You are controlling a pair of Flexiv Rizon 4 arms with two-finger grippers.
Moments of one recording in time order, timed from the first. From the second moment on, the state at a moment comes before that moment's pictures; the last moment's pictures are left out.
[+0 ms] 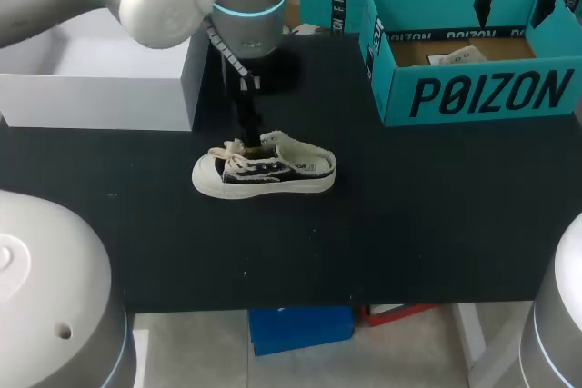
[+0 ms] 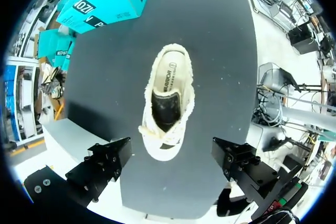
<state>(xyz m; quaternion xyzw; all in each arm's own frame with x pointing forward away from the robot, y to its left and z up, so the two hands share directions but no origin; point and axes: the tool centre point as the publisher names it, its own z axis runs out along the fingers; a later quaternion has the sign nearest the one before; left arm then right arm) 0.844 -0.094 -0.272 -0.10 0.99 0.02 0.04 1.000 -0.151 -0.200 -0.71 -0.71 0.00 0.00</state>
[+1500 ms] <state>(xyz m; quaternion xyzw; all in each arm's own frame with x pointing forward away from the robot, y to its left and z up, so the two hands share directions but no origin) 0.819 -0.003 -0.268 -0.07 0.96 -0.25 0.06 1.000 -0.151 -0.200 -0.71 -0.71 0.00 0.00</state>
